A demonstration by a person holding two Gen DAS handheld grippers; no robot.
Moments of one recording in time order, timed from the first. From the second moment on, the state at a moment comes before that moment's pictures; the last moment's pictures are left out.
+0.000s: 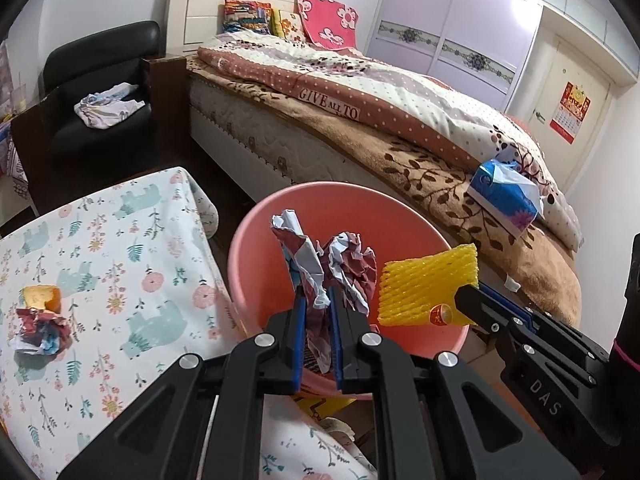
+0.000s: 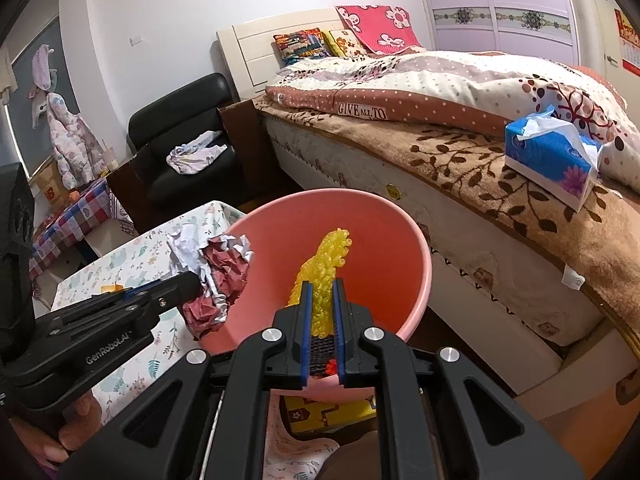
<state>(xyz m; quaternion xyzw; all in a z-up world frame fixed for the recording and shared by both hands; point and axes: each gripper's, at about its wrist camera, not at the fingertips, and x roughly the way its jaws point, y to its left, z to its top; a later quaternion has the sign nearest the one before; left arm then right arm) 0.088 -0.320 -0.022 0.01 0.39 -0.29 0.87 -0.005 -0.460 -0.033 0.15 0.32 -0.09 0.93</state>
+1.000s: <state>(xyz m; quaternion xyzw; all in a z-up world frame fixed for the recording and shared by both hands) 0.095 -0.317 -0.037 -0.01 0.42 -0.28 0.86 0.003 -0.464 -0.045 0.16 0.34 -0.09 0.92</state>
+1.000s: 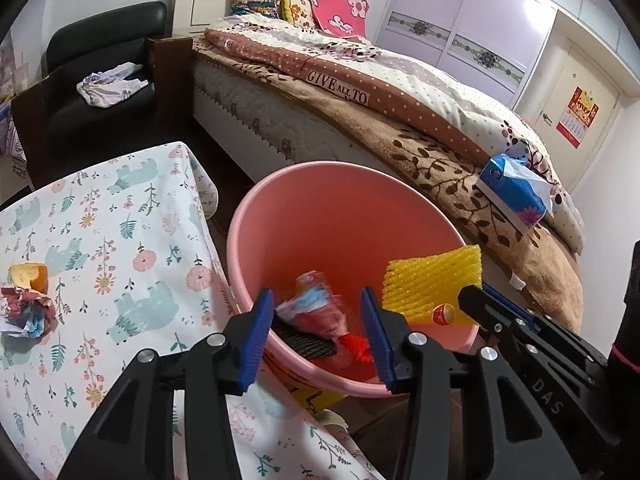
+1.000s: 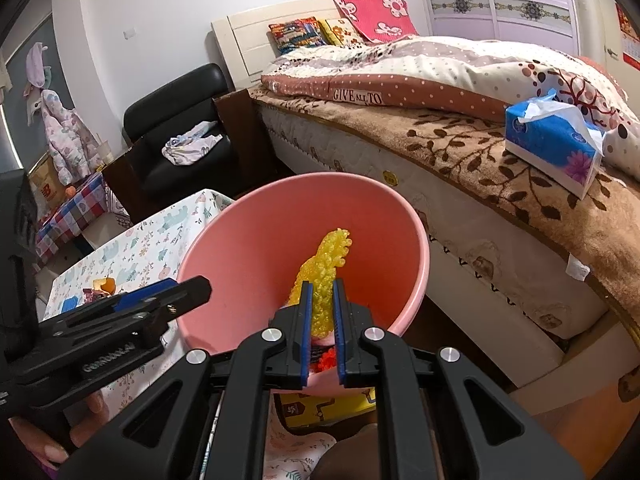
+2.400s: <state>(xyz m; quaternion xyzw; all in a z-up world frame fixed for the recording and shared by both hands) 0.054 -0.108 -0.009 -0.06 0.39 -0.13 0.91 0.001 -0.339 -0.019 0.12 0.33 0.04 0.93</state>
